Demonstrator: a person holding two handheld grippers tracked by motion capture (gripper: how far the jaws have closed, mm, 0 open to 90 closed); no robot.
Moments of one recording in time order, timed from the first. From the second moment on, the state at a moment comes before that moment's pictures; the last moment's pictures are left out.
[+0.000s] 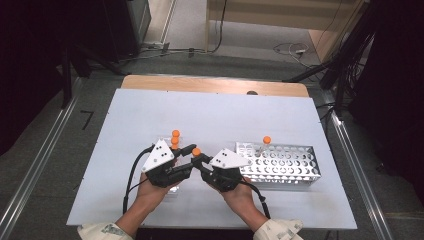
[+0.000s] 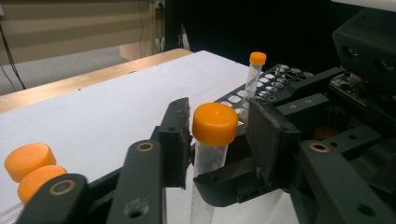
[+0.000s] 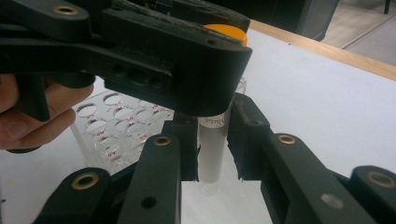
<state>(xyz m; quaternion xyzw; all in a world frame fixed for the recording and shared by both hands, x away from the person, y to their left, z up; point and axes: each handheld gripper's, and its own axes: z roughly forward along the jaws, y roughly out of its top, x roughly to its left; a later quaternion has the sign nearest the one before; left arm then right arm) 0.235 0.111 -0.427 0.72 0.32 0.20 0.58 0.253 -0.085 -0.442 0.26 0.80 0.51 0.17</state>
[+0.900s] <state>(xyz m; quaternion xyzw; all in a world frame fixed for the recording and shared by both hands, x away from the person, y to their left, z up) 0.224 0.158 -0.406 0.68 0.36 0.23 0.59 0.257 -0.123 -0.441 0.30 0.79 0.51 0.18</state>
